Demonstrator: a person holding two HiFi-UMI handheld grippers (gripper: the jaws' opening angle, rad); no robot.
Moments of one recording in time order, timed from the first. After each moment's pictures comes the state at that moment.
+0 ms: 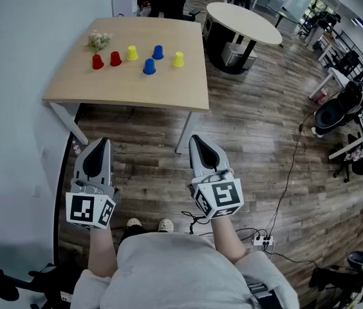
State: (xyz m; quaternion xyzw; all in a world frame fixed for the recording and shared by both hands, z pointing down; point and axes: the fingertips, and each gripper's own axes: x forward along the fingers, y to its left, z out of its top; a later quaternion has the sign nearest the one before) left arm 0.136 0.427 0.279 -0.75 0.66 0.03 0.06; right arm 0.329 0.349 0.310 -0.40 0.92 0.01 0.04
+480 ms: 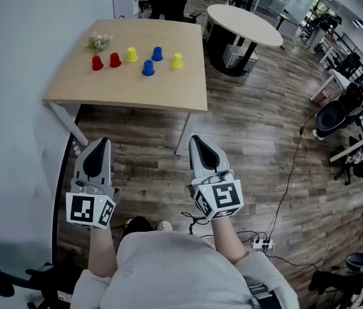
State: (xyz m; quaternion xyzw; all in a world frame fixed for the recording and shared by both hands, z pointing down) left arm 0.153 0.425 0.278 -0.74 0.66 0.04 0.07; right arm 0.344 0.346 0.310 -0.39 0.92 0.01 0.06
